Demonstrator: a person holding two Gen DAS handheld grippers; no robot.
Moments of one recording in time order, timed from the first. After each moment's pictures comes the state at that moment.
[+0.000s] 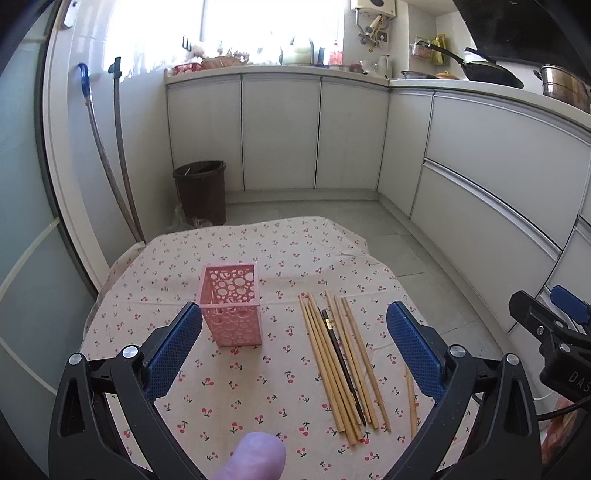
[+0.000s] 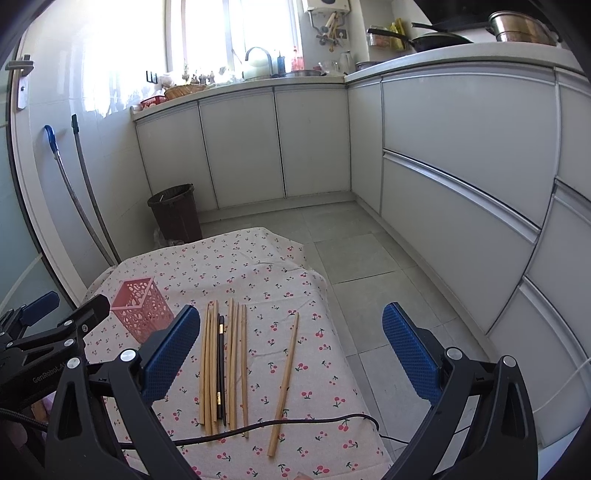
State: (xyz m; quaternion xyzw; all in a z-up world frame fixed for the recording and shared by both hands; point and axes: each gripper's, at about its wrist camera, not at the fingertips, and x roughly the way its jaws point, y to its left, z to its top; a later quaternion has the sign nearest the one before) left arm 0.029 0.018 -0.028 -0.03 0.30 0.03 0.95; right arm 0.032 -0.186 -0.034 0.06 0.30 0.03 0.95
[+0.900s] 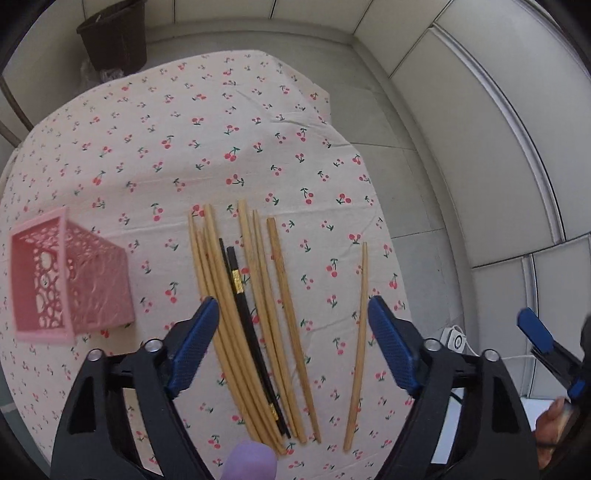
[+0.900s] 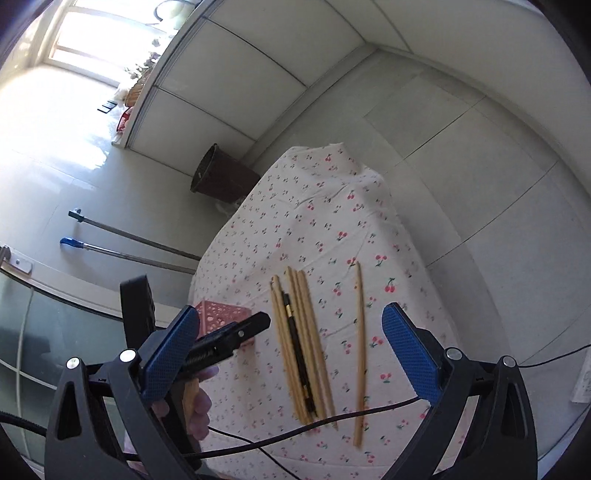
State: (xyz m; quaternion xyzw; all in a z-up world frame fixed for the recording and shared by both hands) left arm 0.234 -0.029 -0.127 -0.09 0.62 -0.08 0.78; right arm 0.176 -0.274 -0.083 0.33 0.48 0.15 0.80
